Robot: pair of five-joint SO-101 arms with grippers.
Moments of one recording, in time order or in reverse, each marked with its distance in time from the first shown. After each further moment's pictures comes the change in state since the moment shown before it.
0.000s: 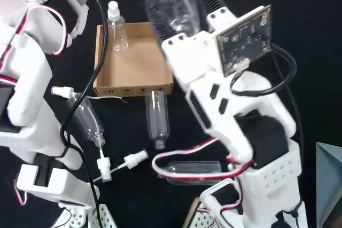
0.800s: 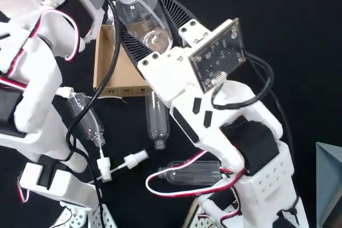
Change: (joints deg) left arm 5.5 -0.1 -0.7 0.0 2.2; right arm -7.4 0.0 0.6 0.6 0.0
